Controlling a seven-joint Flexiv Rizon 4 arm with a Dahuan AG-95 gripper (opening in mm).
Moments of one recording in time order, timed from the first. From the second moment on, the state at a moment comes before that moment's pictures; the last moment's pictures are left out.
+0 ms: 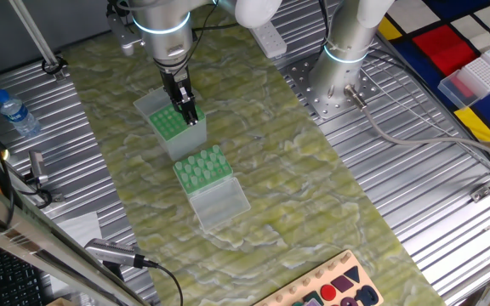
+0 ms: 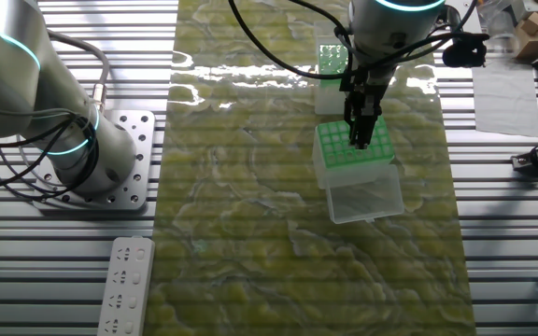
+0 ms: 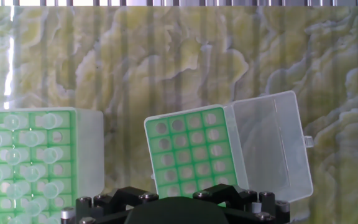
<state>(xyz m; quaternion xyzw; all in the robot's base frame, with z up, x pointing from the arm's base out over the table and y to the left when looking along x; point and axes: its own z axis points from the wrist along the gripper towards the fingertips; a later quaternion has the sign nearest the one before) 0.500 0.000 0.170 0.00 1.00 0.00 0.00</state>
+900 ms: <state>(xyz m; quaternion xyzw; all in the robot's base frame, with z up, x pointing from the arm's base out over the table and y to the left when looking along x) 0.501 0.000 0.170 -0.04 1.00 -0.01 -0.03</state>
